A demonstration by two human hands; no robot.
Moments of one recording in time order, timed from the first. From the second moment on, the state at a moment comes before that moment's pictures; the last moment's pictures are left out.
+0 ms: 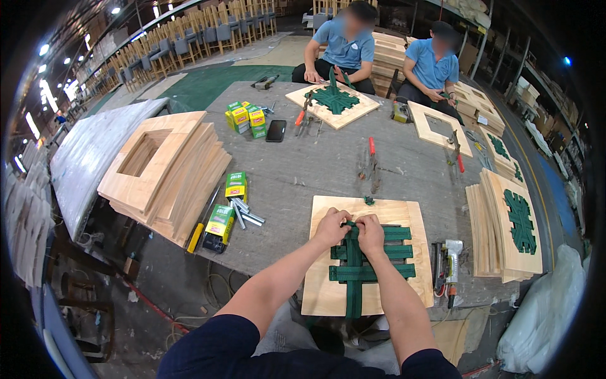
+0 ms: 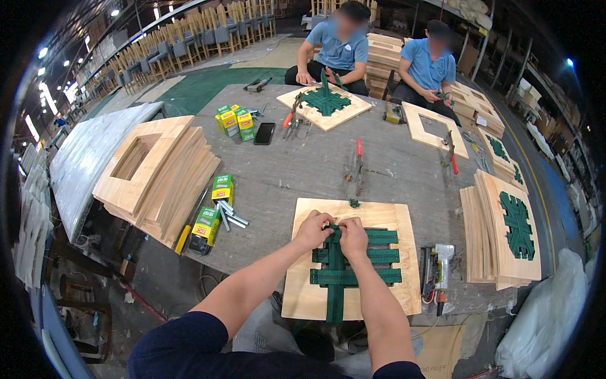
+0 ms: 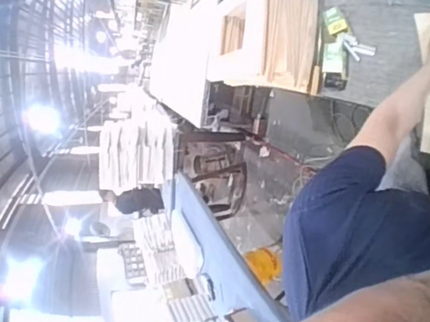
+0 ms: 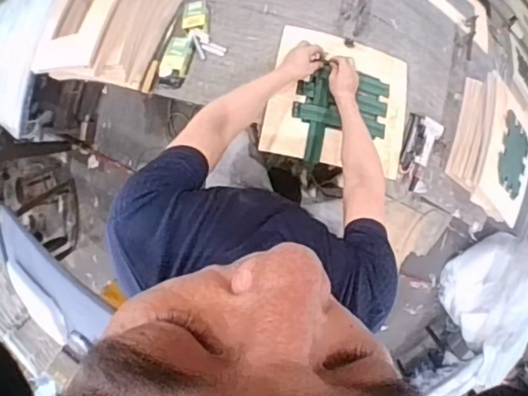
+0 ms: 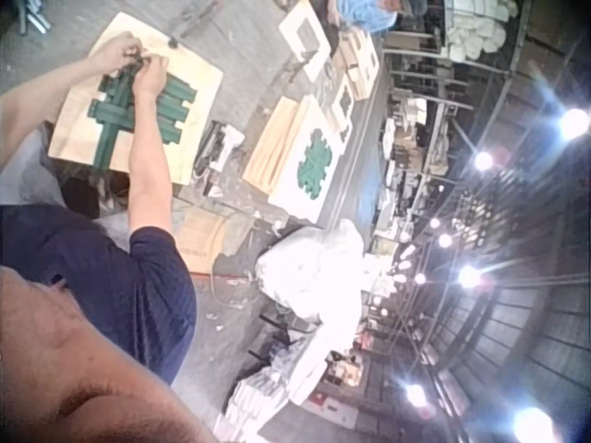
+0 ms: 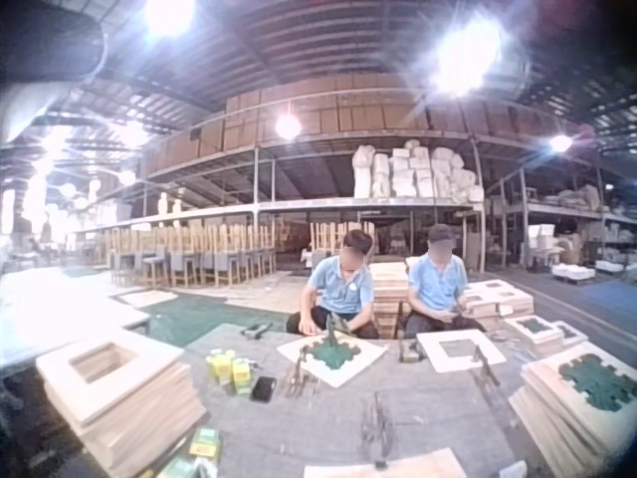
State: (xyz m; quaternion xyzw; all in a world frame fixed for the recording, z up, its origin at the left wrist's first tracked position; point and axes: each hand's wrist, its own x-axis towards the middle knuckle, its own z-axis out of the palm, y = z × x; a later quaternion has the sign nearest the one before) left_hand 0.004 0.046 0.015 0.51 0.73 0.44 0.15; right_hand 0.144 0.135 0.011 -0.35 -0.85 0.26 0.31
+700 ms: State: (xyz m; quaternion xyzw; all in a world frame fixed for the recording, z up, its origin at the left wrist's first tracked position) left_hand 0.001 0.004 0.022 0.45 0.76 0.46 0.08; right_hand 0.118 0.165 0.024 -0.38 -0.89 0.22 0.16
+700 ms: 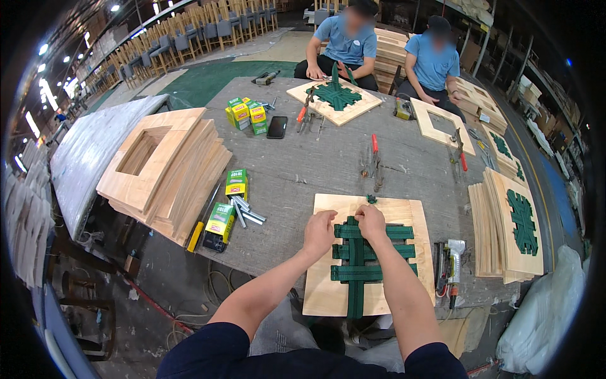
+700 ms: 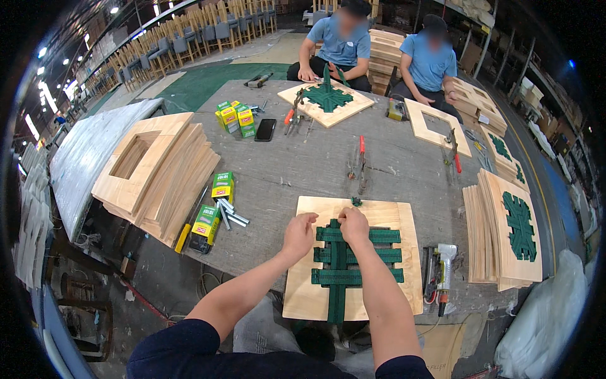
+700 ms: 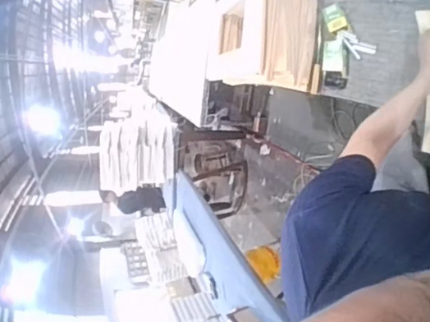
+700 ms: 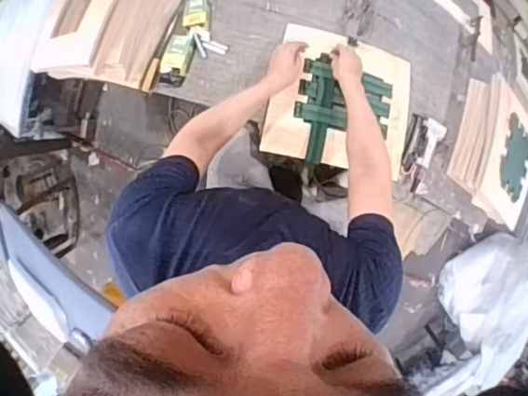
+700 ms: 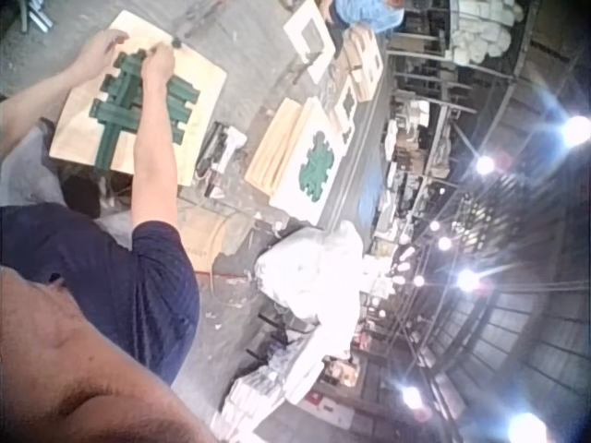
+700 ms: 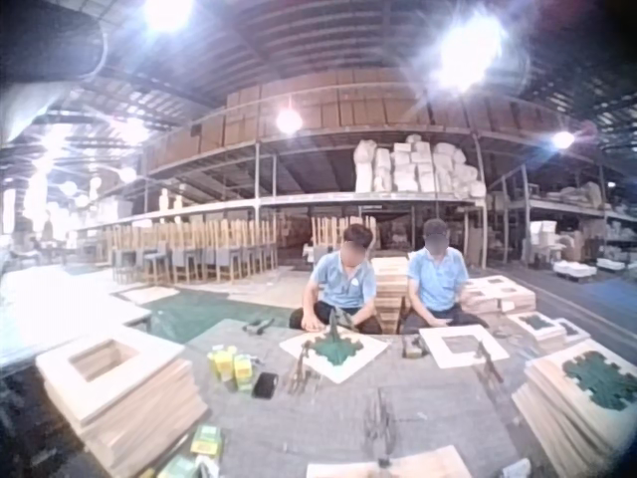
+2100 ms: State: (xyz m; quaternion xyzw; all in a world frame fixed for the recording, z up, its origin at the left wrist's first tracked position) left_hand 0.058 0.017 0.017 0.61 0.78 0.14 0.05; right_hand 0.433 0.209 0.071 -0.69 -0.69 0.03 0.19
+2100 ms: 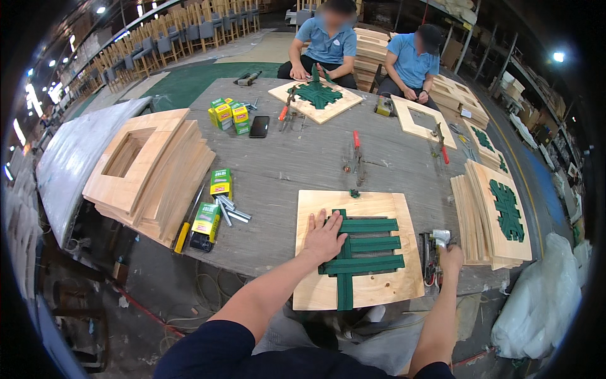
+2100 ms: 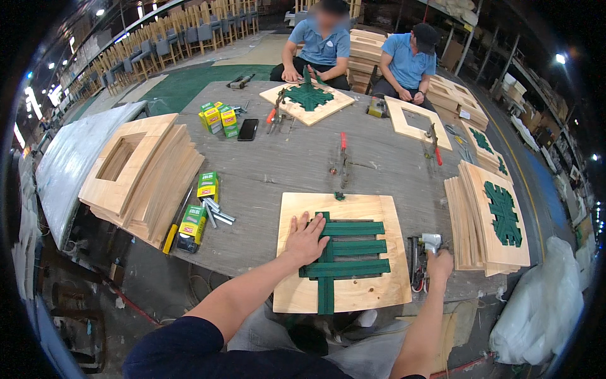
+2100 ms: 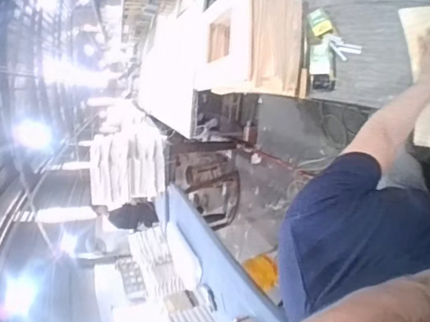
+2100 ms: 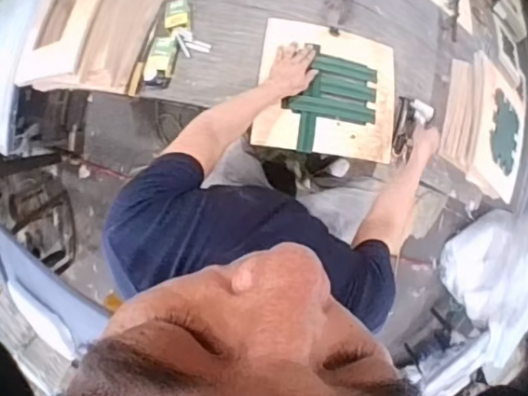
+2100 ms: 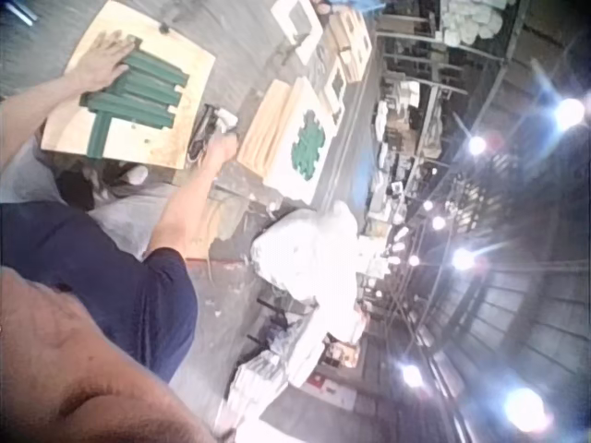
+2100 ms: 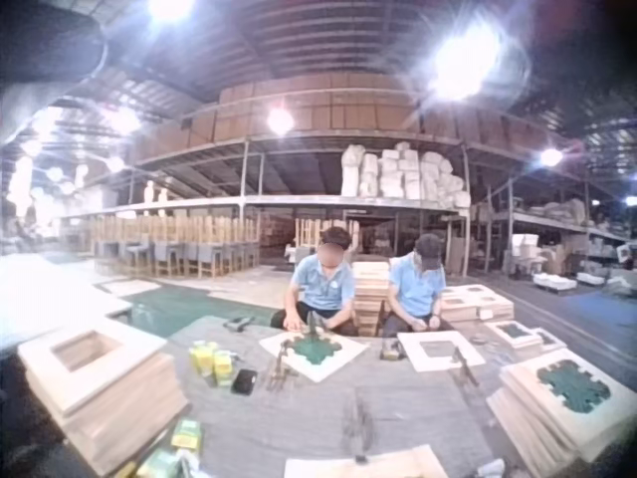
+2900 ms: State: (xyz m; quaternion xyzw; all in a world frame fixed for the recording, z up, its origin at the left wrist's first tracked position) left_hand 0.047 0.006 0.015 0.58 0.80 0.14 0.06; right_hand 0.367 0.128 0.175 -0.47 -0.45 0.65 0.39
